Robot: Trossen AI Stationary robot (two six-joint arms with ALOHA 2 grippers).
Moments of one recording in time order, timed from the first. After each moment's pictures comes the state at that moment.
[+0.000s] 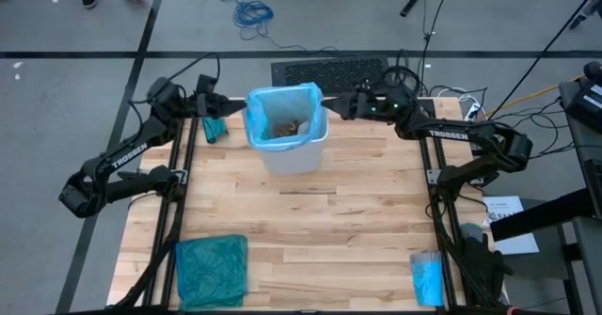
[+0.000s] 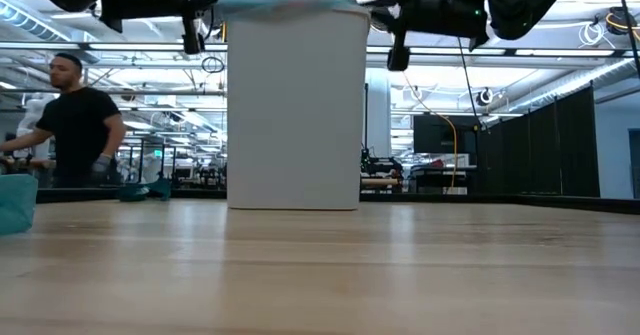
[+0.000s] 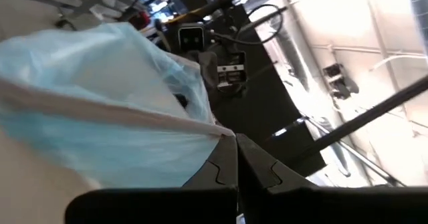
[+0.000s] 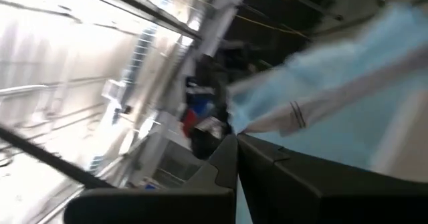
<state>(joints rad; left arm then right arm) 0.94 0.90 0.64 0.50 0.96 -1.19 -0.53 1.38 0.82 0.81 -0.47 1.21</state>
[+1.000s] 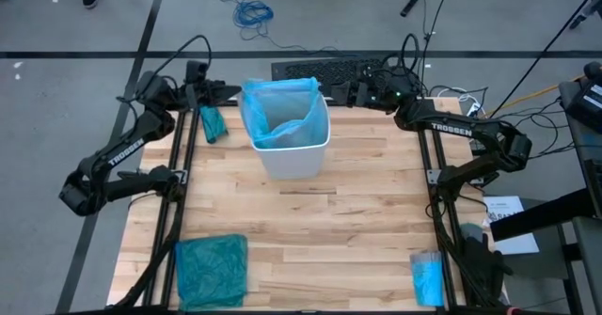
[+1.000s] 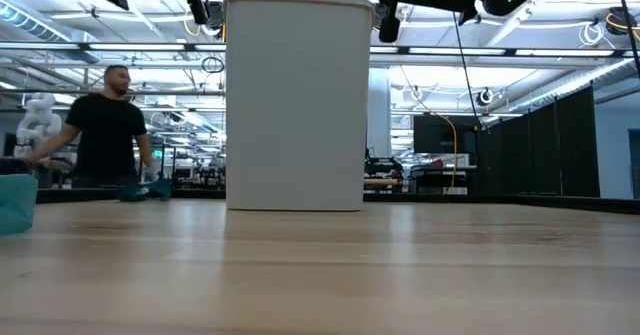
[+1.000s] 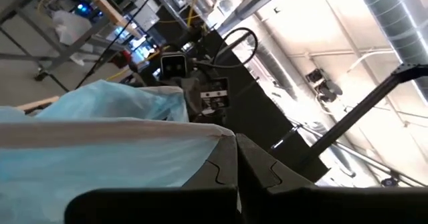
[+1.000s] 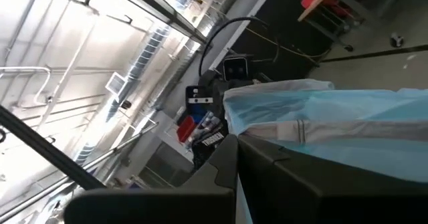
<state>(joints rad) 0.94 0.93 0.77 0.57 0.90 -1.17 -0.53 1.38 1.00 0.67 -0.45 1.08</state>
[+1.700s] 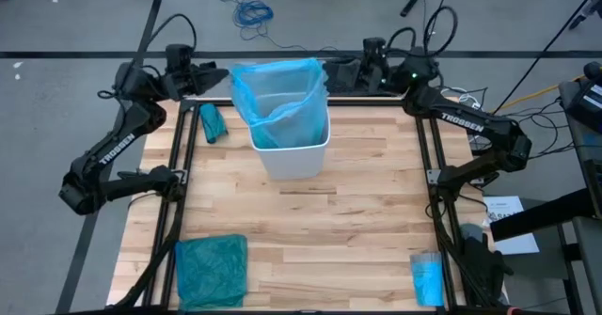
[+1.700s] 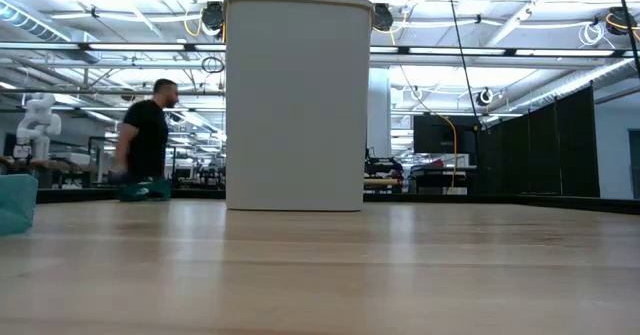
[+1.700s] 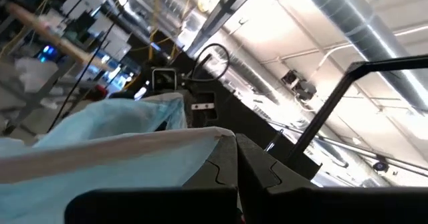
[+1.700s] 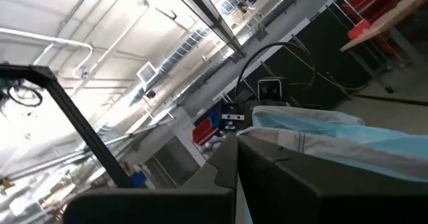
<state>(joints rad) 0.93 0.94 0.98 0.57 0.88 -1.17 -0.51 1.38 1.31 0.51 -0.50 0.95</state>
